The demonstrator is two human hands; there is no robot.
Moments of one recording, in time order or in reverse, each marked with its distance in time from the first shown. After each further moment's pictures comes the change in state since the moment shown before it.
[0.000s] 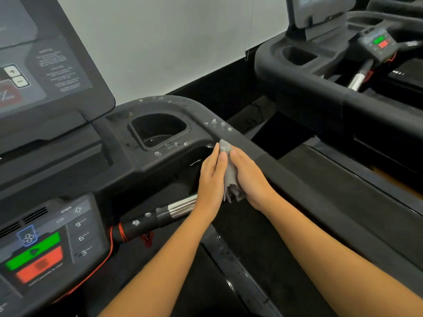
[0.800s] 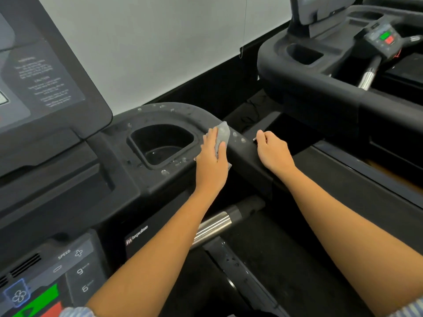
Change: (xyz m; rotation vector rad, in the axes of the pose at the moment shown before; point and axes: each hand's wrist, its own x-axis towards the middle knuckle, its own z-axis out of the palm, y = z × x) left_hand 0.095 0.003 -0.034 0.429 0.054 0.210; right_hand 0.101 -0.012 -0.031 -0.672 0.422 0.125
